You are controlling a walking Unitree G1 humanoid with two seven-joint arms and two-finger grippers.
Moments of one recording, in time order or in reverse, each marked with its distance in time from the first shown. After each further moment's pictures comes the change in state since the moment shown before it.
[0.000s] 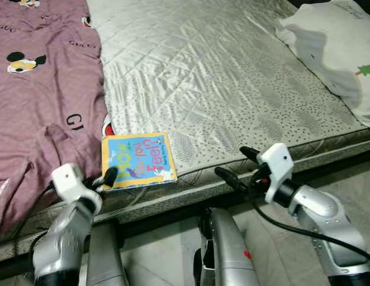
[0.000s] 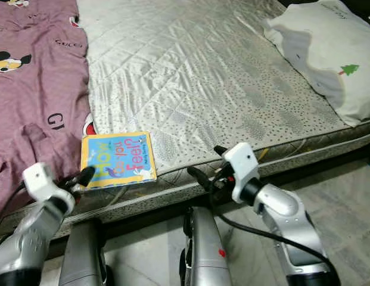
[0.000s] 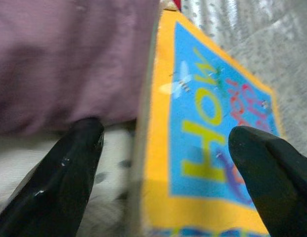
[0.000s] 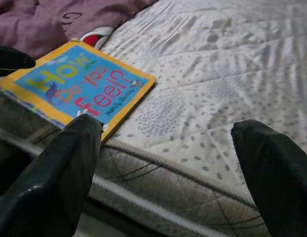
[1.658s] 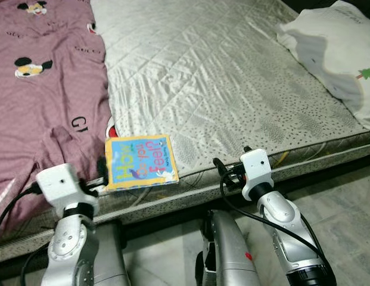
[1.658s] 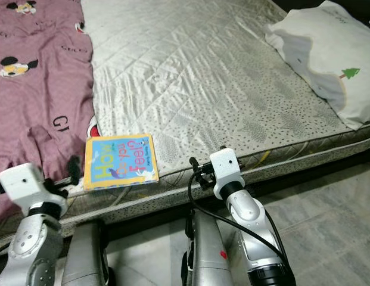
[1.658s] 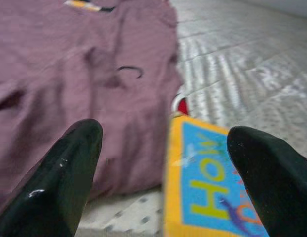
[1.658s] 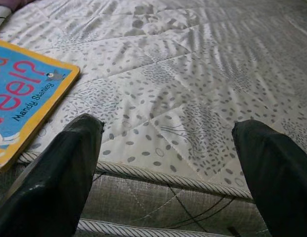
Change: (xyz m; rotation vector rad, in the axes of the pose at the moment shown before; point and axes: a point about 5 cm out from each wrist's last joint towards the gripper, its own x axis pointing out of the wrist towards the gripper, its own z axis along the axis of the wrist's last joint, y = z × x) left arm -0.061 -0.035 0.013 0.314 -0.363 0.157; right arm 0.035 0.008 -0.038 -0.026 0.028 -0.387
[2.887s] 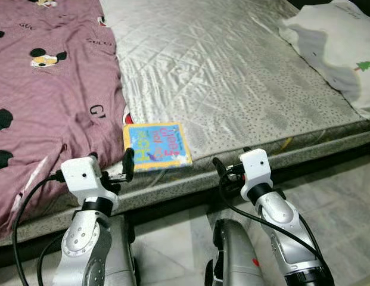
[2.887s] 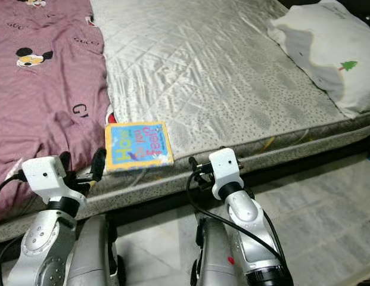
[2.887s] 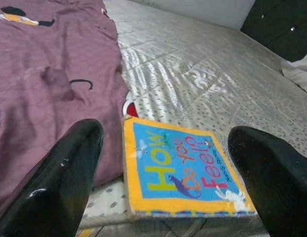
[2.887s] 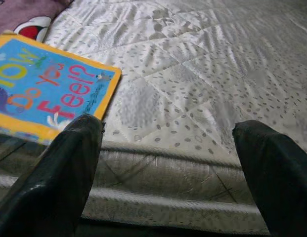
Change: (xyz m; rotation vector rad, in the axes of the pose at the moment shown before) left arm -0.004 -0.041 0.005 -0.017 -0.047 -0.285; right arm -0.001 0.002 0.003 0.015 -0.003 -0.017
